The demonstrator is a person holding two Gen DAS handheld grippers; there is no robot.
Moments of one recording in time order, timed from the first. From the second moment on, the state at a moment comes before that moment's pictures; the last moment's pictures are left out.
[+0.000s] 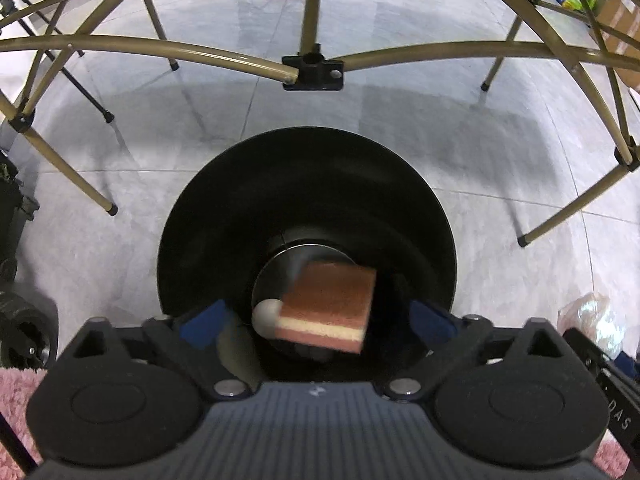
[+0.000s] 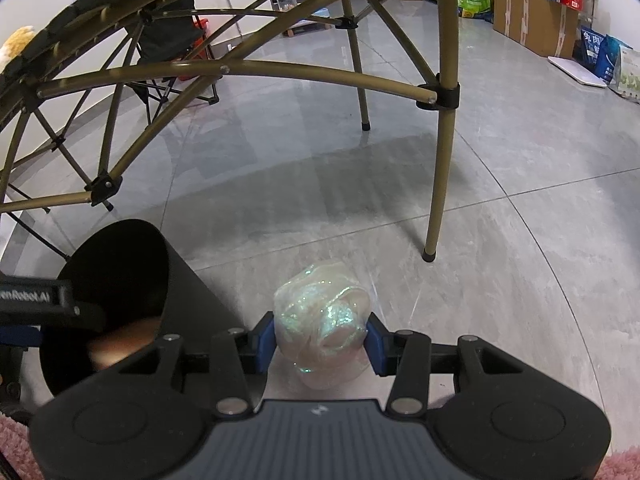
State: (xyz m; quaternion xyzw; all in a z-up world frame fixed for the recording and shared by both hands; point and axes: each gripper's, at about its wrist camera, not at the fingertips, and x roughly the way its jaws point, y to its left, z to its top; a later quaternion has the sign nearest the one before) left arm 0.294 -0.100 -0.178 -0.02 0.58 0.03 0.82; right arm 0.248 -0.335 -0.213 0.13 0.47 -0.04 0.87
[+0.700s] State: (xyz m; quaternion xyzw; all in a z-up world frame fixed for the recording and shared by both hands) left arm 0.291 -0.096 -0.177 -0.02 0.58 0.04 0.81; right arm 0.247 -0.331 -0.211 0.12 0.47 -0.03 0.87
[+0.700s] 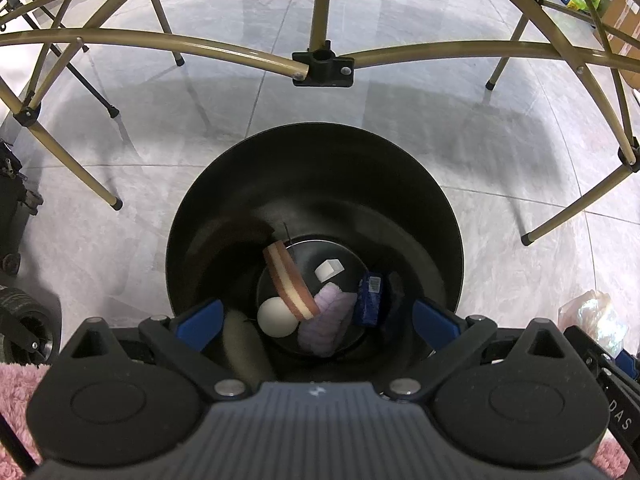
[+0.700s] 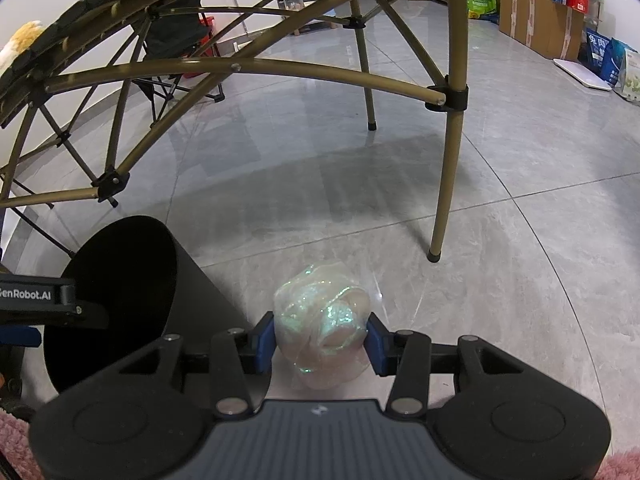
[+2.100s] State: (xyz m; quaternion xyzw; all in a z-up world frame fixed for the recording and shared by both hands) left arm 0.258 -0.018 -0.137 -0.06 0.53 0.07 0.84; right arm 0.254 -0.253 -0.179 0.08 0.45 0.03 0.89
